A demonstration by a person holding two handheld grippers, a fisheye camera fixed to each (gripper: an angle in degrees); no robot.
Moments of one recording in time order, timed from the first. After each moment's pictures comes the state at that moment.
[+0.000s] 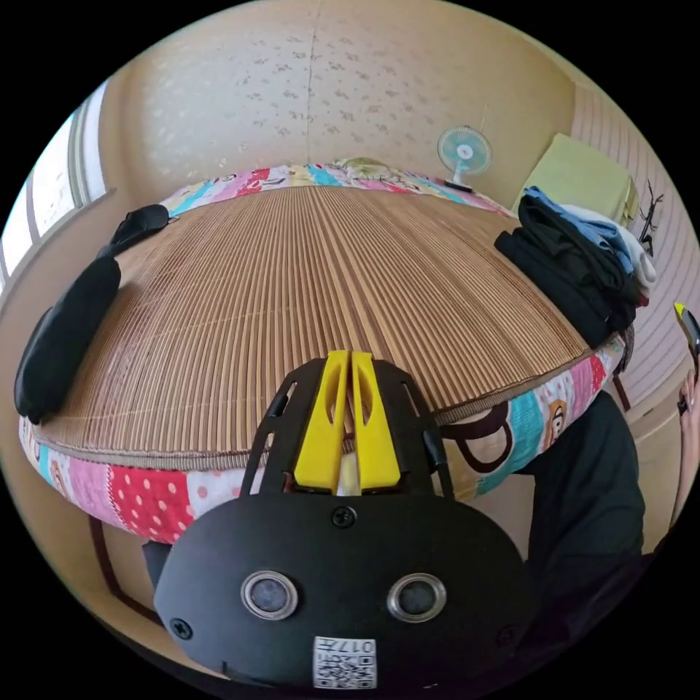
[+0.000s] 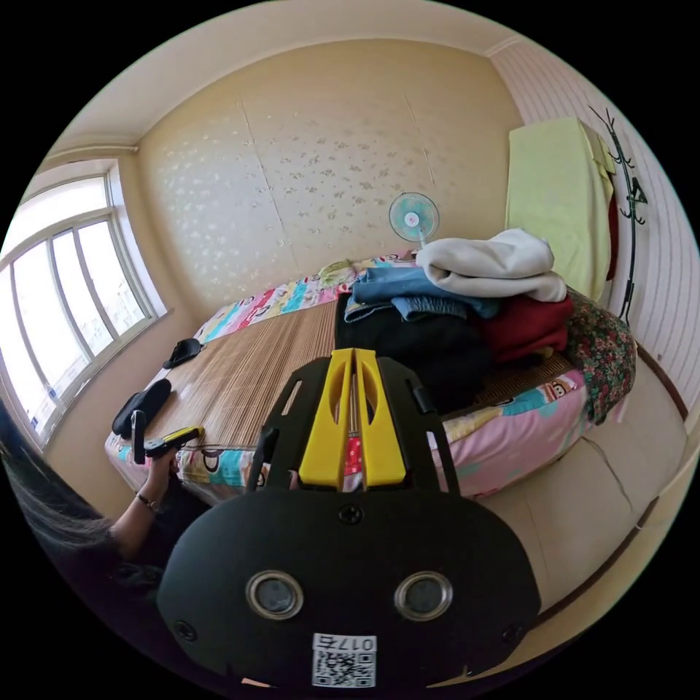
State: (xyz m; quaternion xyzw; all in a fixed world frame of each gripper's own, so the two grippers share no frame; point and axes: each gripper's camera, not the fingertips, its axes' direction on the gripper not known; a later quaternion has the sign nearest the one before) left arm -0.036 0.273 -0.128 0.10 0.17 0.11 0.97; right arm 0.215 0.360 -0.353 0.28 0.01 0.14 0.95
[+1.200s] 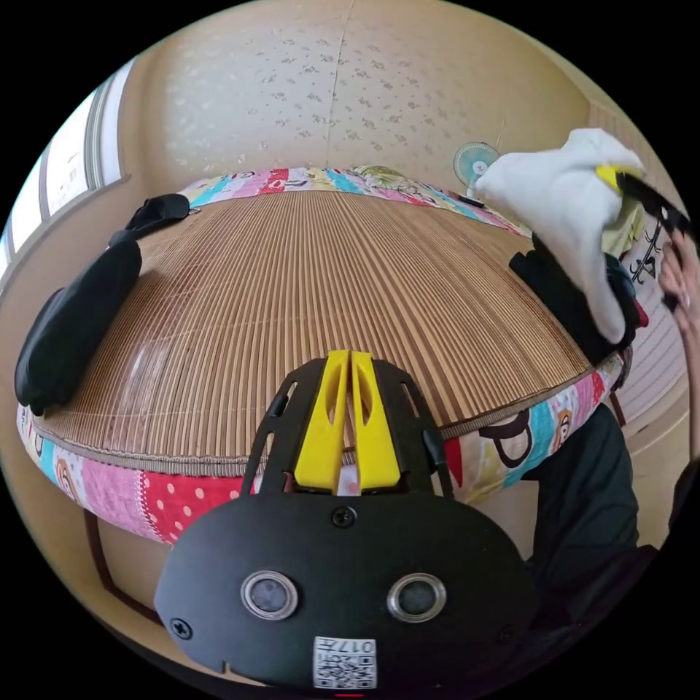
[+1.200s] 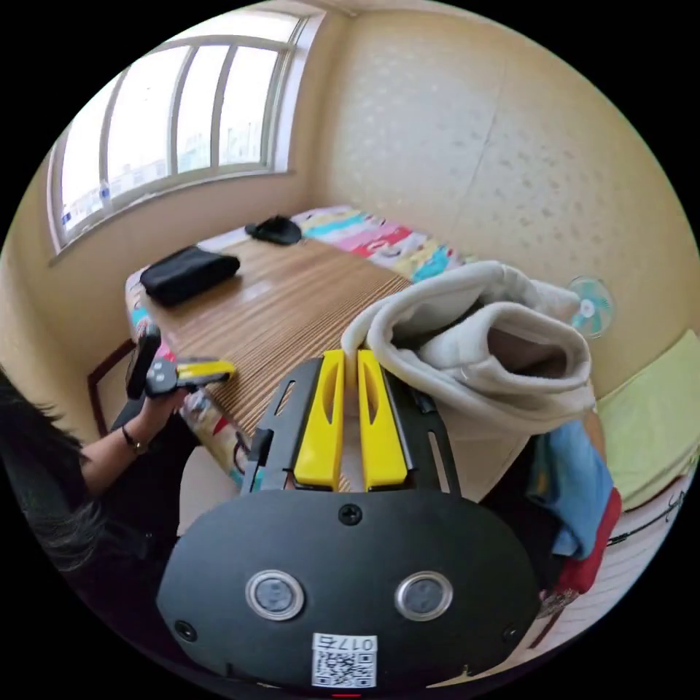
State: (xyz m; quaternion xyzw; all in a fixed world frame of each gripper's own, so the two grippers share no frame) left arm -0.079 0.247 -0.096 0.10 0.16 0.09 0.98; right arm -0.105 0.089 -0.209 0.06 -0.01 -0.24 0.97
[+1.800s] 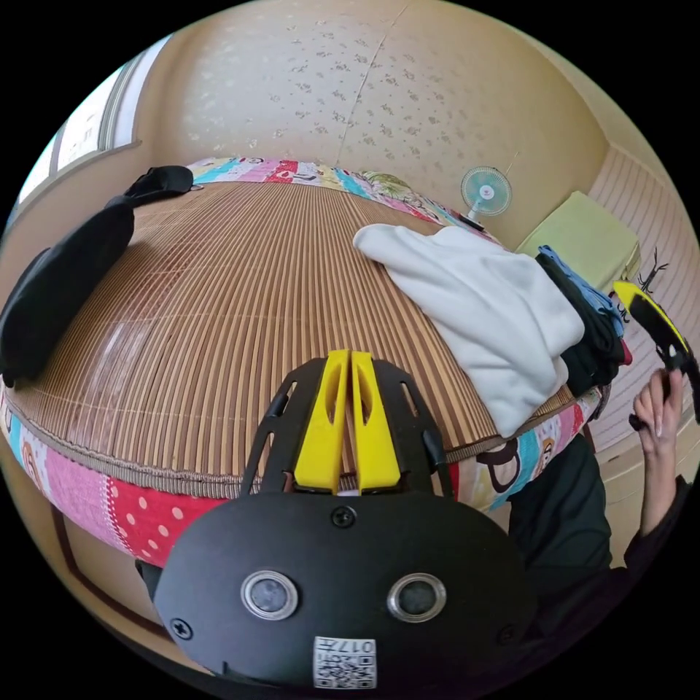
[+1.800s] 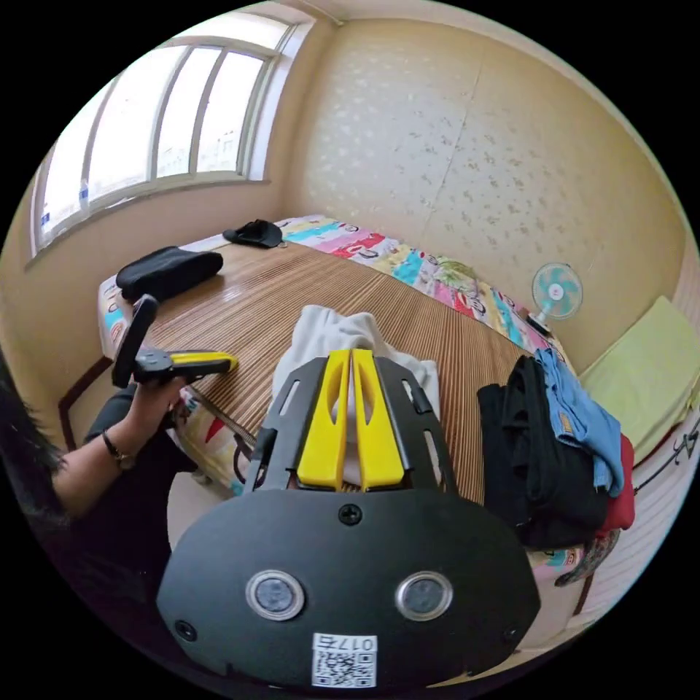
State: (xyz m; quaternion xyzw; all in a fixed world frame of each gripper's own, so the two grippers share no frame) left arm -0.137 0.220 -0.045 0.09 0.23 0.04 0.97; right arm -0.084 0.092 -0.198 0.18 0.06 -0.14 0.97
